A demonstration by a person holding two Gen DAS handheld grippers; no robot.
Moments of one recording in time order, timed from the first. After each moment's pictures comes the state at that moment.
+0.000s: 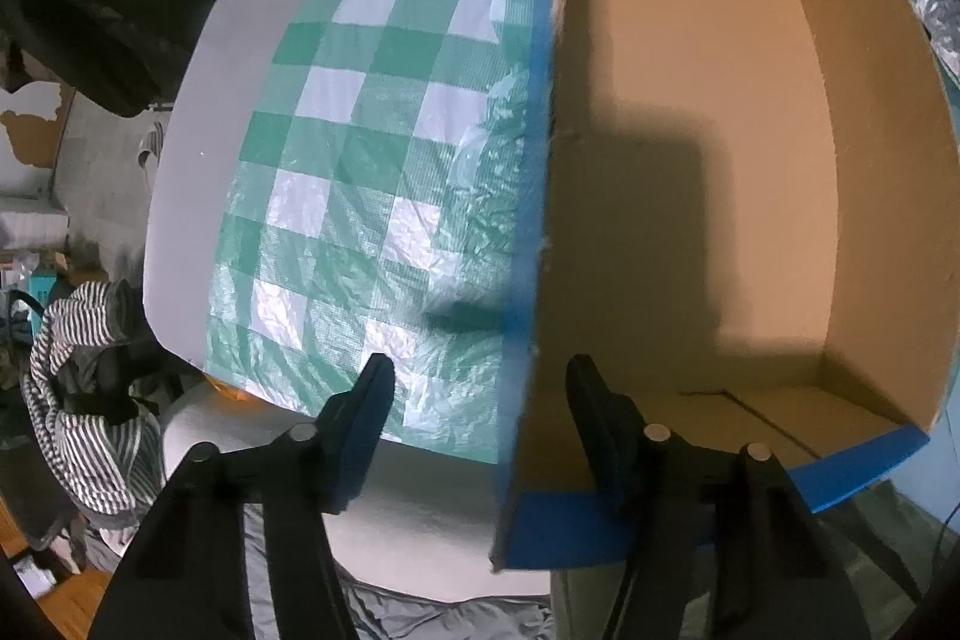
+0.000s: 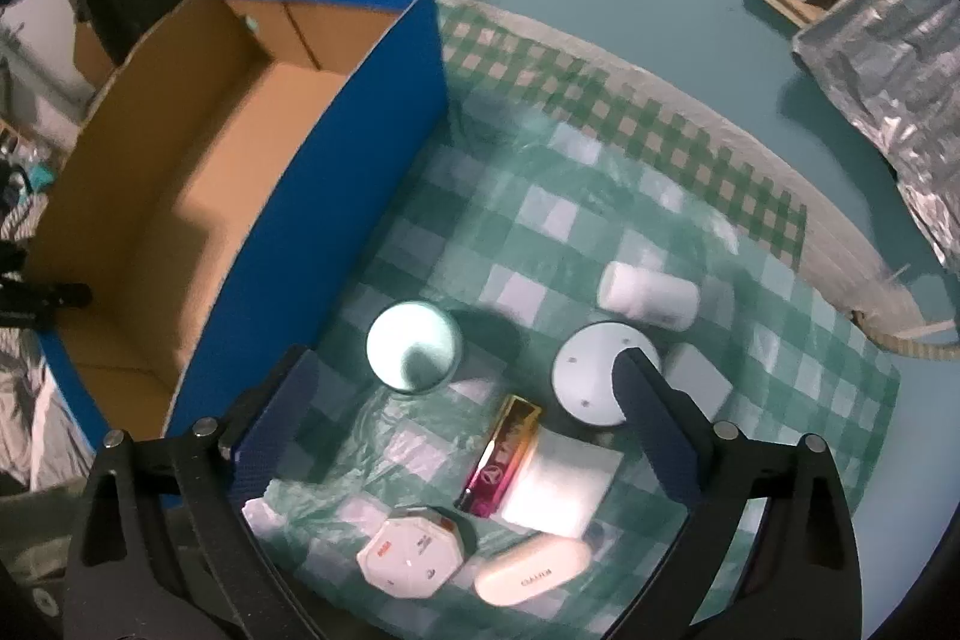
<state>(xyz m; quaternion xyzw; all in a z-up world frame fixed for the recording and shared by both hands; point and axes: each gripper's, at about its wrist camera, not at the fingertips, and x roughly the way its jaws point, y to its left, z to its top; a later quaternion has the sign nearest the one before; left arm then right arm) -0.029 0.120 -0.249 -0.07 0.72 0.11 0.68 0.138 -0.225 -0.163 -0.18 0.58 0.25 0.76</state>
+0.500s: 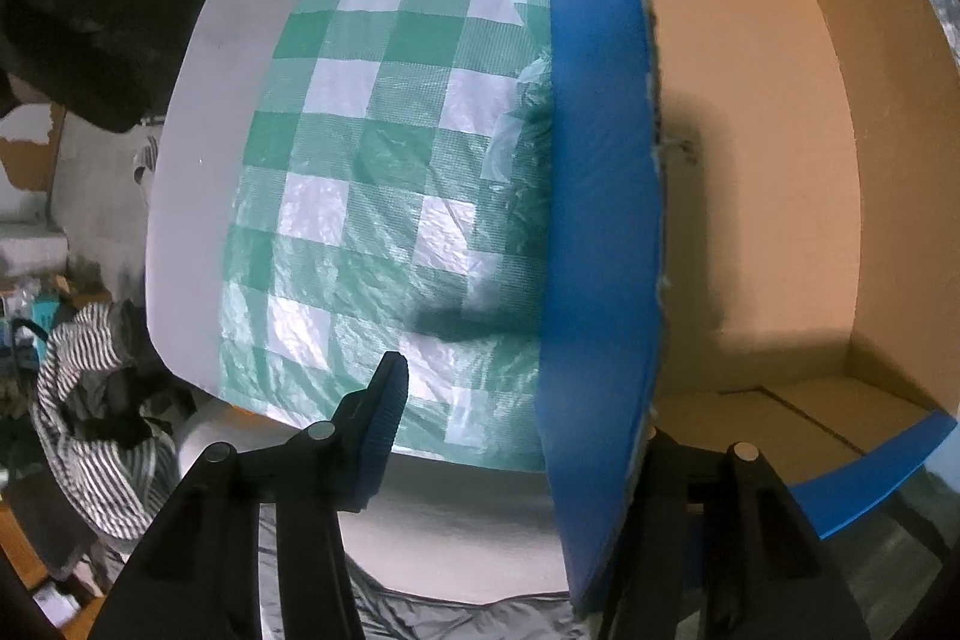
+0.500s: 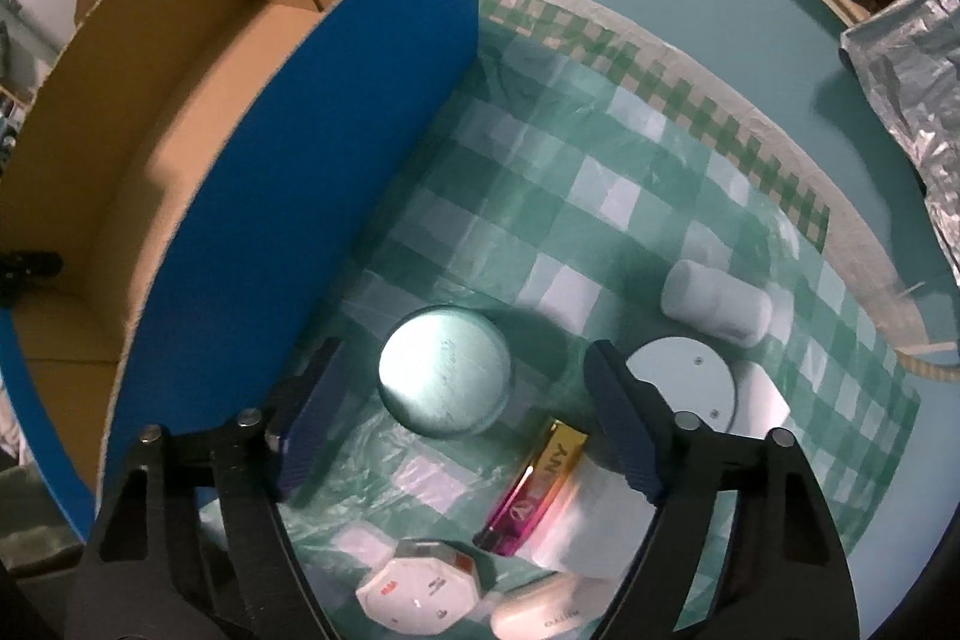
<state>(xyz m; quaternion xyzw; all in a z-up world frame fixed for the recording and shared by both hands) -0.028 0.125 -0.257 -0.04 0.73 0.09 0.68 0.141 -0.200 -0.208 -0.20 0.60 0.26 0.73</state>
